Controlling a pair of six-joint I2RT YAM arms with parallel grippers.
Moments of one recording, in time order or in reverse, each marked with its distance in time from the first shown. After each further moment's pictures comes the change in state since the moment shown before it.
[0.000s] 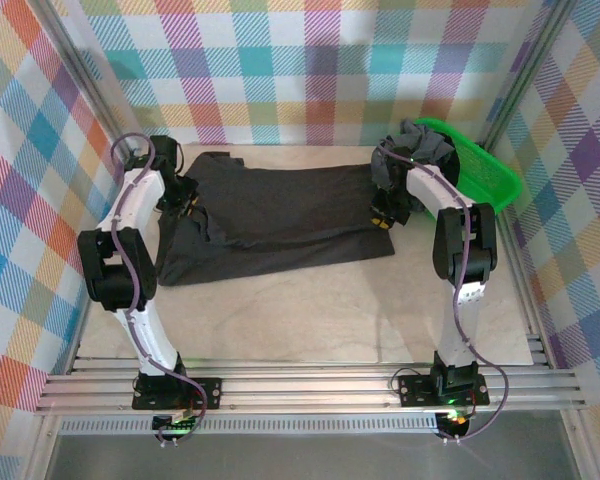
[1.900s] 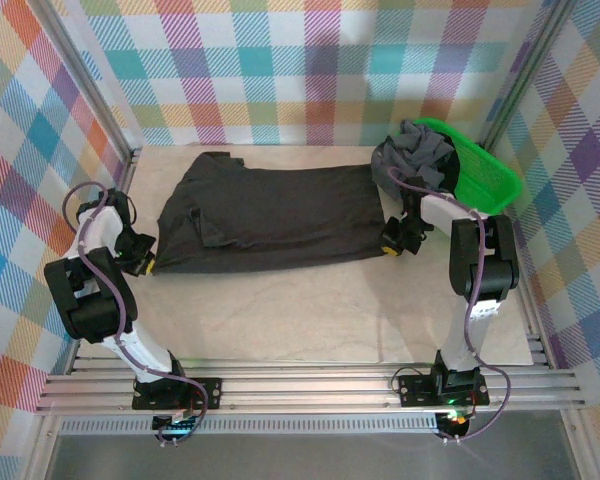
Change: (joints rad) left arm 0.309 -0.209 -0.412 -0.152 -0.068 0.189; right arm -0.056 -0.196 -0.446 0.214 -0.060 -0.040
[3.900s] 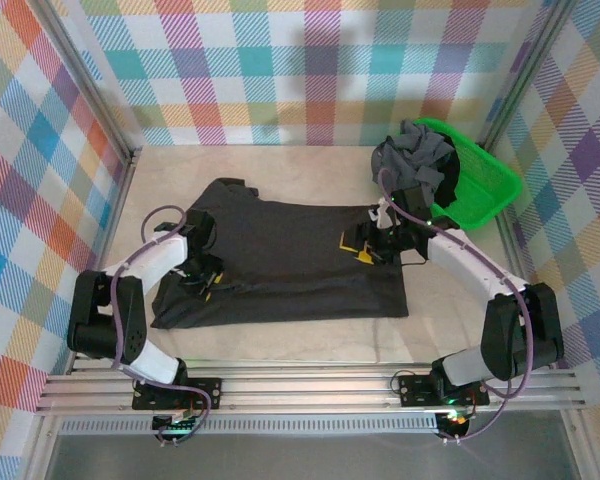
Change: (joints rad) left arm -0.536 -0.157 -0.312 0.179 0.060 -0.448; right arm 0.208 -0.515 -0.296 0.251 -0.447 0.038
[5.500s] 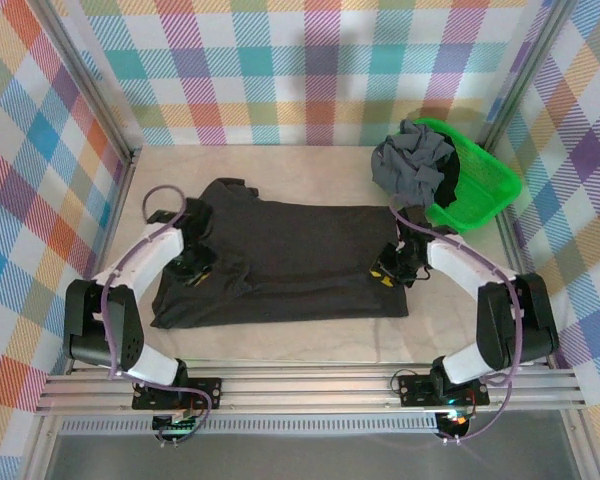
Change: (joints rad) left arm 0.027 -0.052 0.086 -0.153 -0.126 0.320; right arm -0.059 0.069 -0.120 -0.159 0.383 0.197
